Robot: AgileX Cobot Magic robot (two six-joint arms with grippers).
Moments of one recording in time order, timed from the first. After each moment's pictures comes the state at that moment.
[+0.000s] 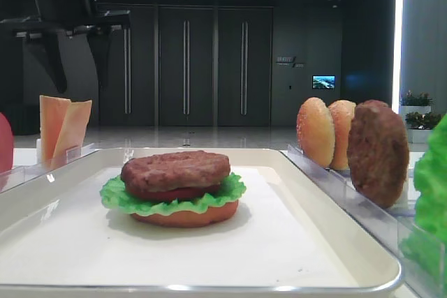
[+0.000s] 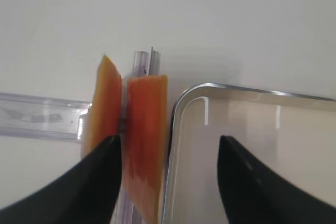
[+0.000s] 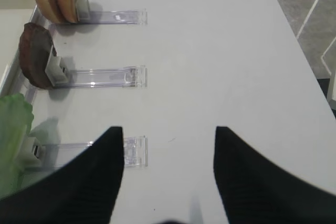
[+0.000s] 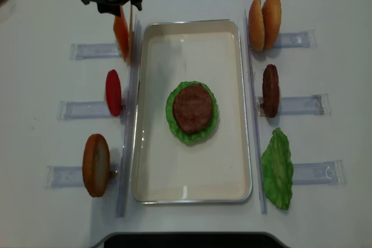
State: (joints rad) left arm -0.32 1.95 -1.57 0.17 0.80 -0.56; right arm -0.01 -0.01 -0.51 0.02 1.14 -0.05
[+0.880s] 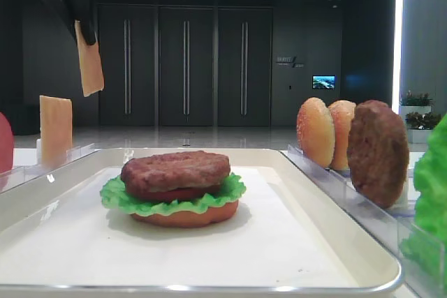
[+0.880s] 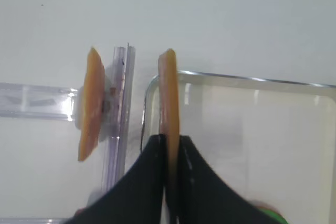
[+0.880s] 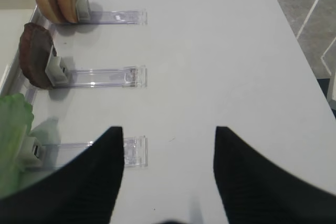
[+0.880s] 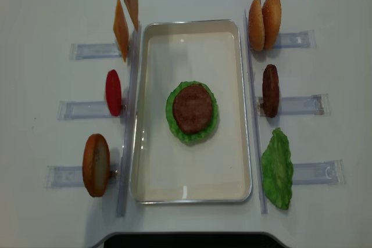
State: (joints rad) left arm -0.32 1.84 -1.62 0.06 0.92 -0.49; right arm -0.01 -0.01 -0.51 0.02 1.14 -0.05
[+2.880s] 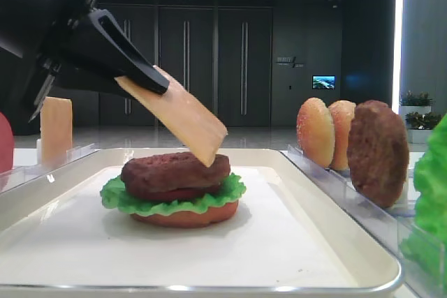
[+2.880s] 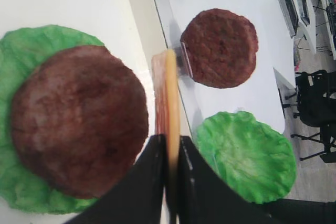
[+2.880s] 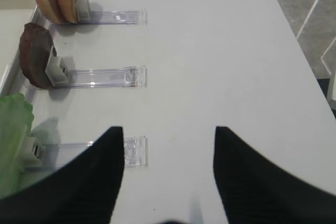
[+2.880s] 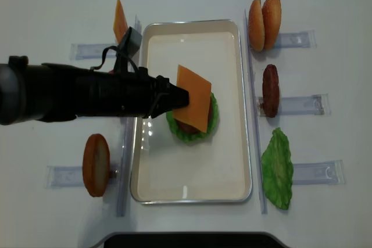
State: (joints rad) left arm -0.34 1.66 -0.66 -1.69 0.73 1.24; right arm -0.01 -0.01 -0.51 0.02 1.14 -0.05
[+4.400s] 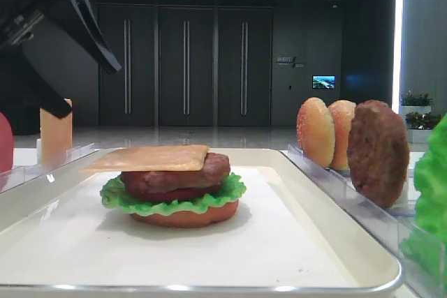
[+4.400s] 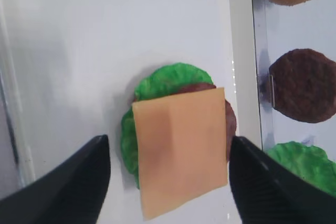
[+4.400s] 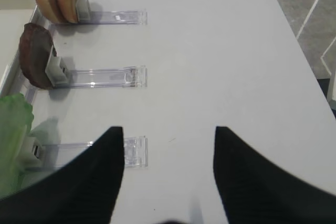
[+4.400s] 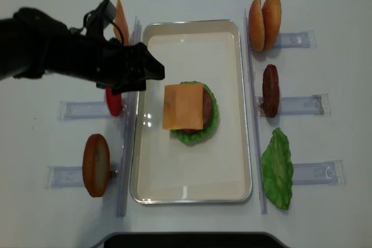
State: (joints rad) left arm -0.20 1.61 -0.89 -0.98 0.67 0.52; right arm -0.01 -0.01 -0.51 0.02 1.14 -0.05
